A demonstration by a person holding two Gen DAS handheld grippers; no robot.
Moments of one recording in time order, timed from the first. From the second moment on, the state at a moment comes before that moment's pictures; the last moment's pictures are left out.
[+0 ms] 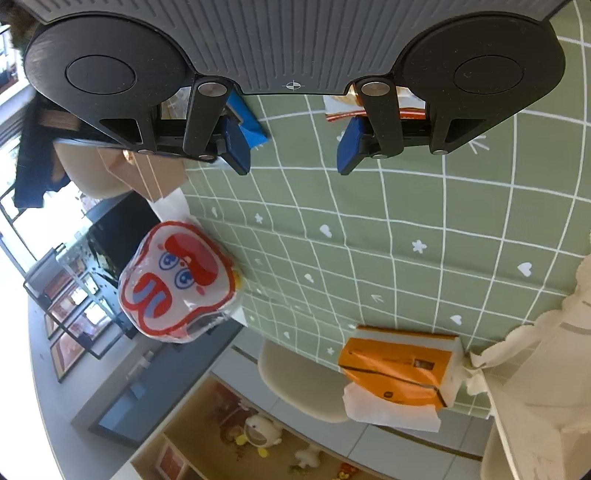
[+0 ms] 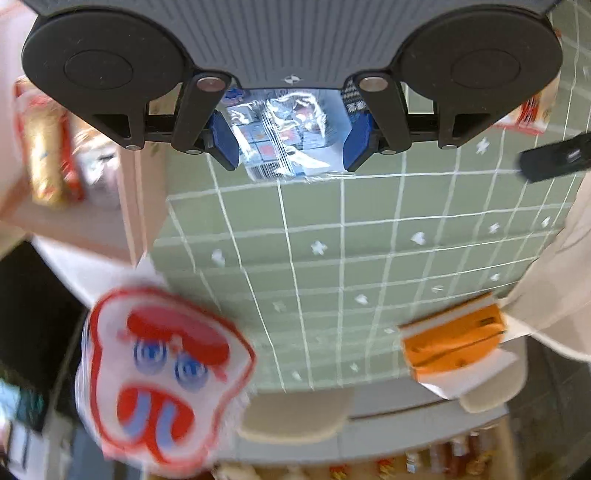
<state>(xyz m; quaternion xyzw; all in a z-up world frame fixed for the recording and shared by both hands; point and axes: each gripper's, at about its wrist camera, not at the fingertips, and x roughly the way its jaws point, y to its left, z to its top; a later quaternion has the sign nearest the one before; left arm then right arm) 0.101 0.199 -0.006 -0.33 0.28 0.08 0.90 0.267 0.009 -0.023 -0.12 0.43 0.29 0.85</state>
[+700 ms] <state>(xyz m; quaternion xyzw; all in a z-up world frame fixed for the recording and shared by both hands) 0.102 0.166 -0.003 -0.32 0.34 -0.01 0.89 0.198 -0.054 -0.001 -0.07 0.44 0.34 0.83</state>
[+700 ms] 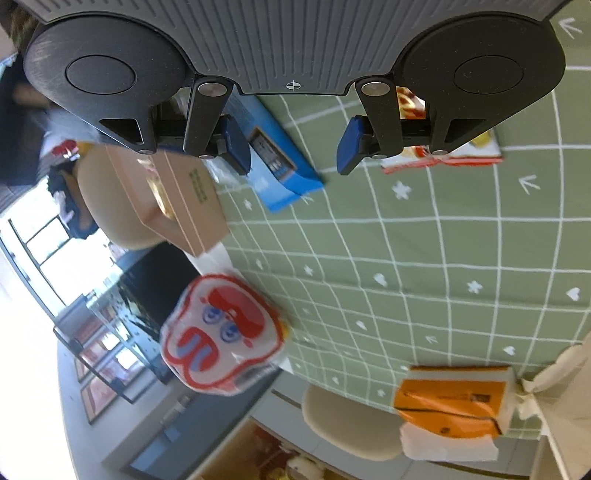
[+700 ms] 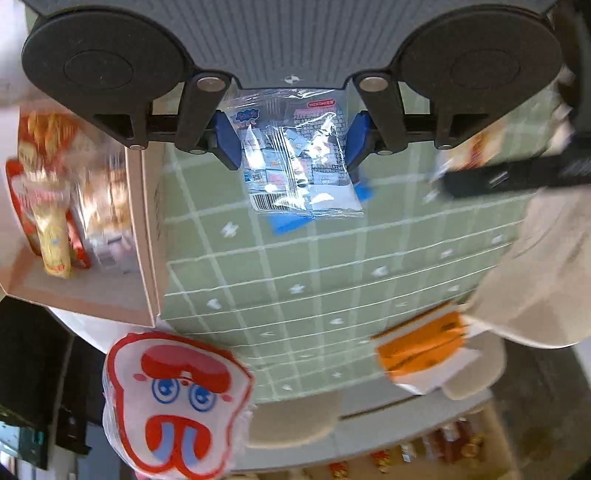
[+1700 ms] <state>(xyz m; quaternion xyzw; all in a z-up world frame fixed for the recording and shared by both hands) 0.061 0.069 -0.016 -0.20 0.46 -0.10 0.86 0.114 -0.240 -0.050 -0.11 0.32 0.20 0.92</state>
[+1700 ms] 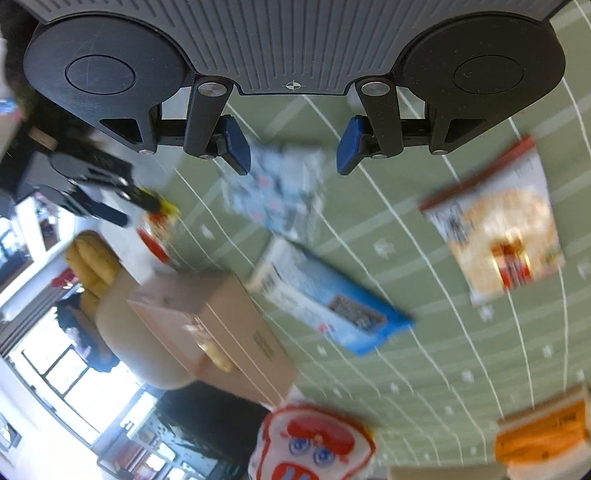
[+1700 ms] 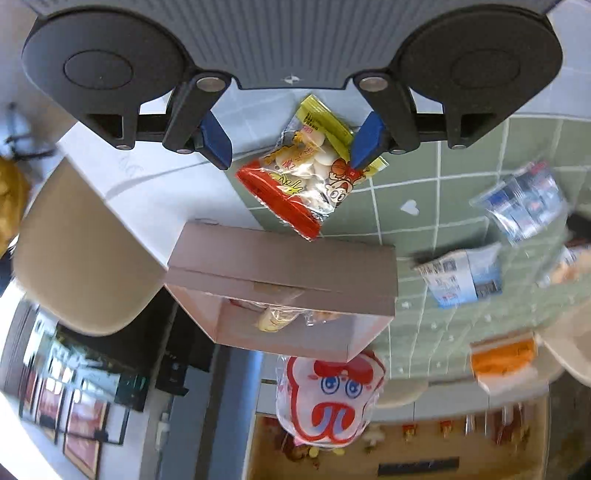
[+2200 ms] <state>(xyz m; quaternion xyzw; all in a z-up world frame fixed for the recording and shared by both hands) 0.073 0.080 -0.032 -0.29 0.45 -0.09 0.84 0.128 -0.149 -0.055 -0.13 0.31 0.34 0.88</state>
